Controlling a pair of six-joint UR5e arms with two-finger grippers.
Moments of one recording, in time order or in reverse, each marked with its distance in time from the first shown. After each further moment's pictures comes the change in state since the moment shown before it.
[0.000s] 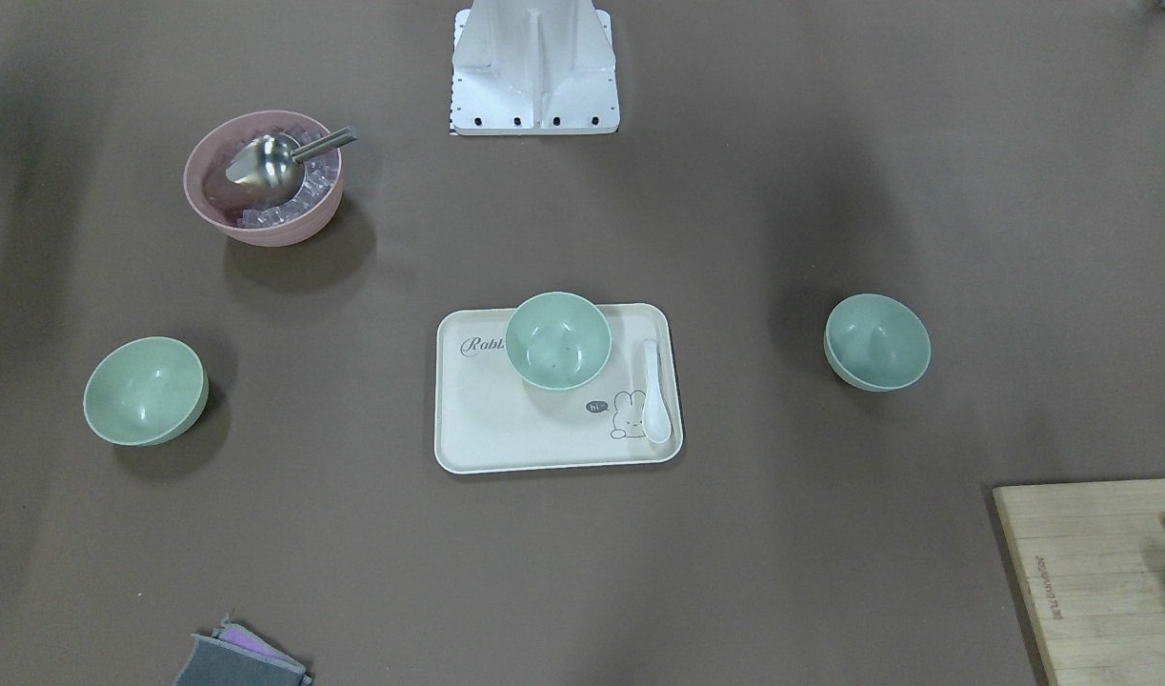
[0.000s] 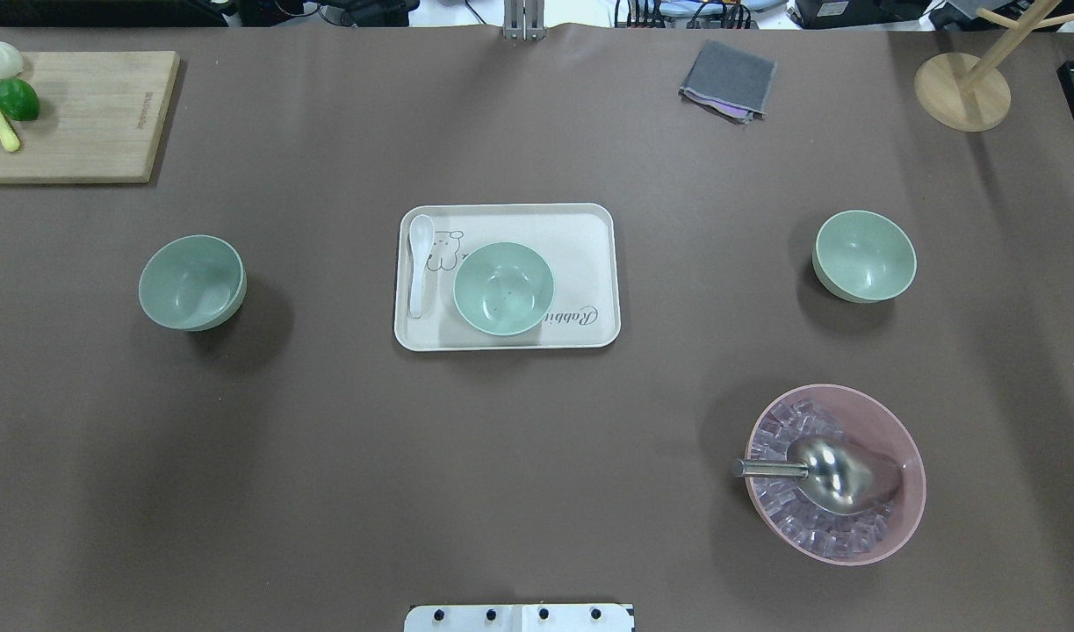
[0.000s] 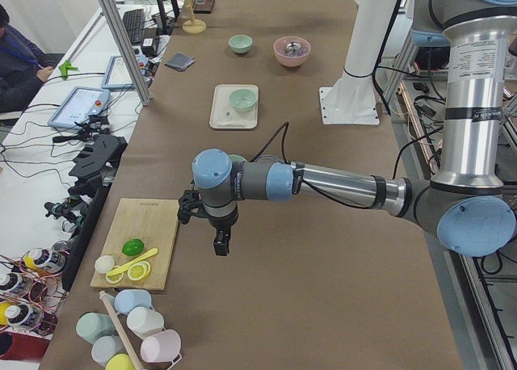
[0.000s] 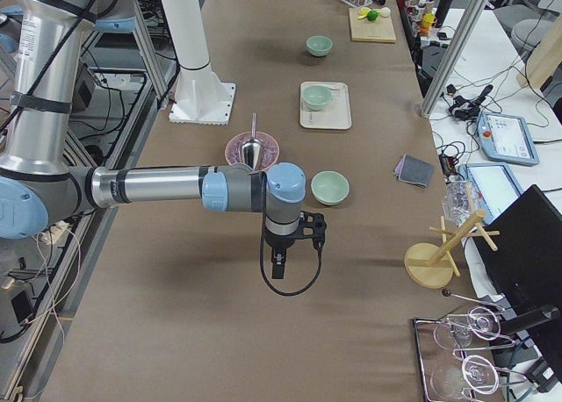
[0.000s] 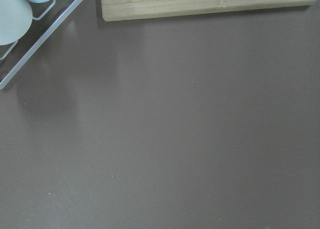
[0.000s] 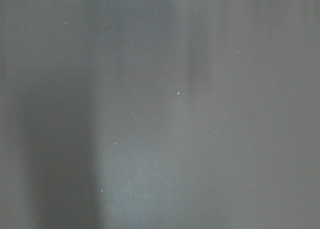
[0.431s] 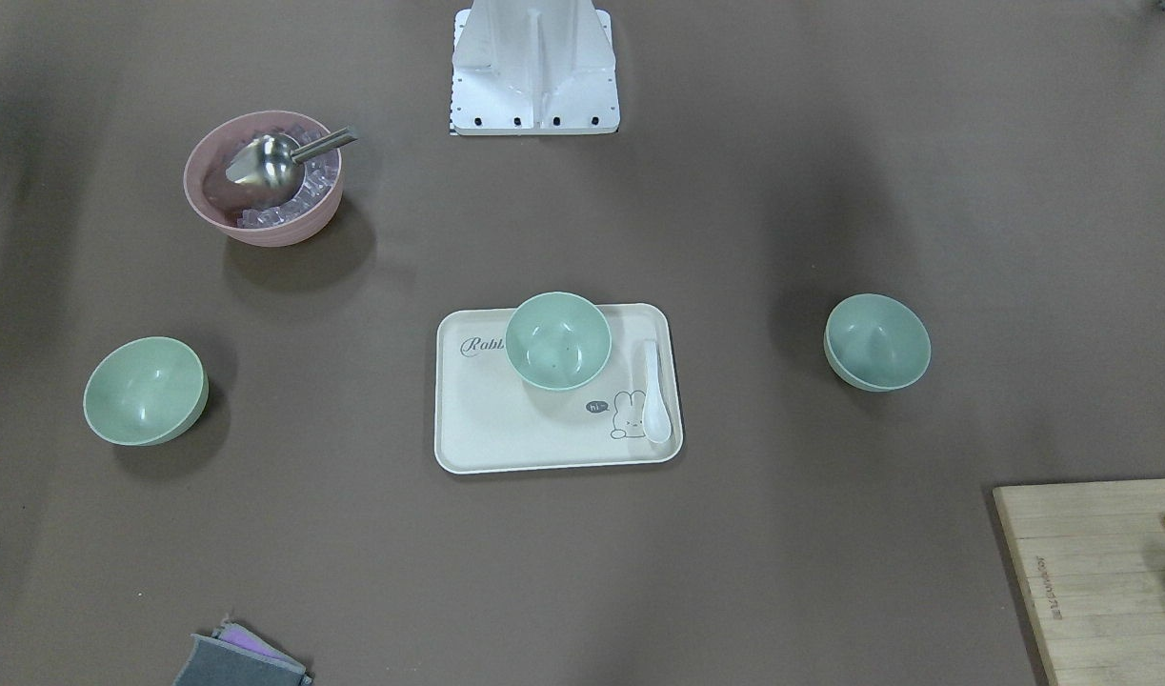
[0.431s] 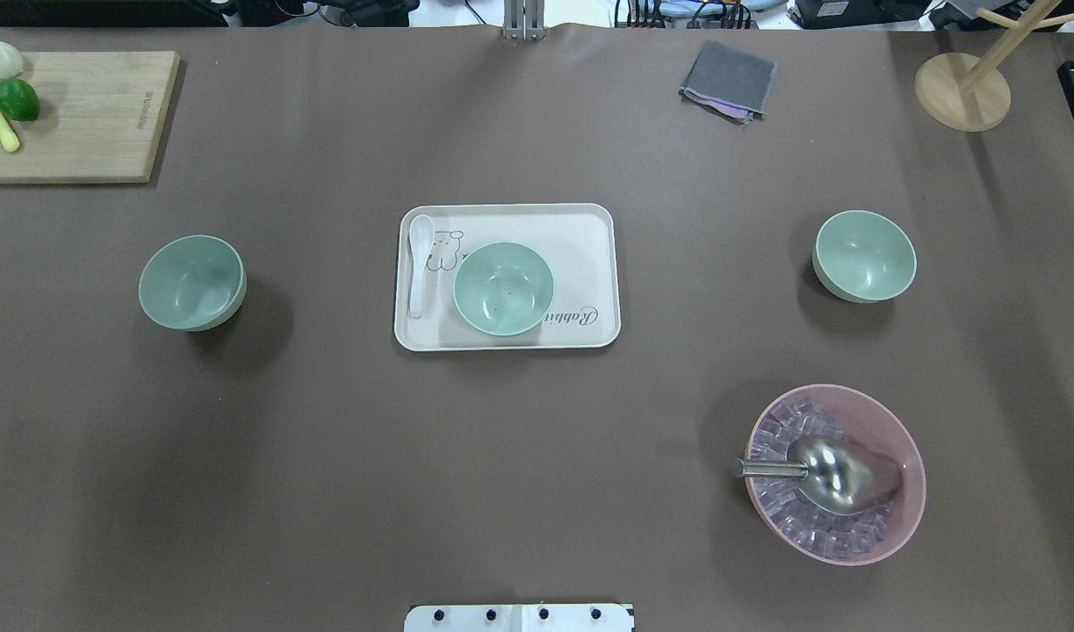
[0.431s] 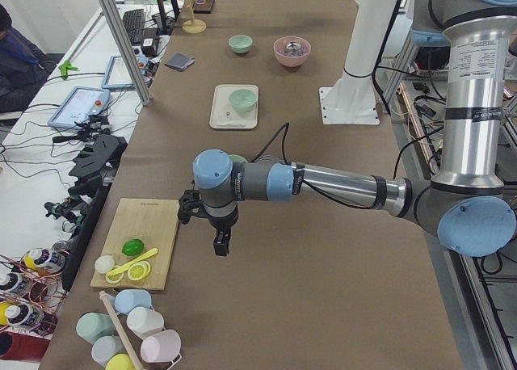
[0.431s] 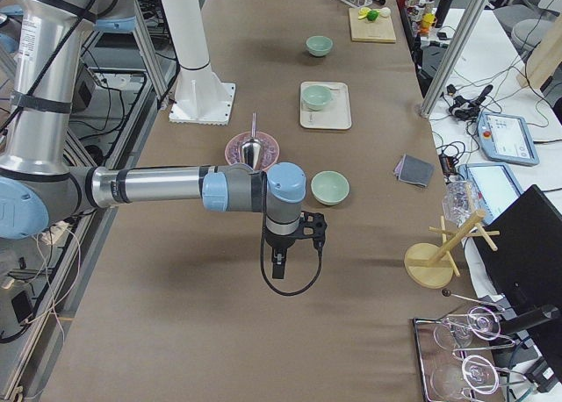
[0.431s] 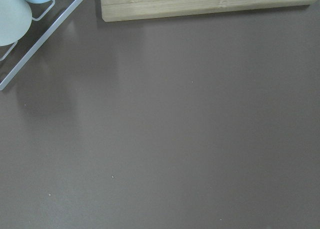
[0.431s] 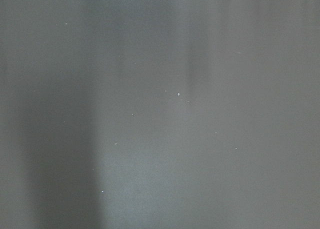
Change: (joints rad) left arm 0.009 0.000 -0.006 -0.016 0.002 0.001; right arm 0.000 0.001 0.001 0.000 0.000 0.000
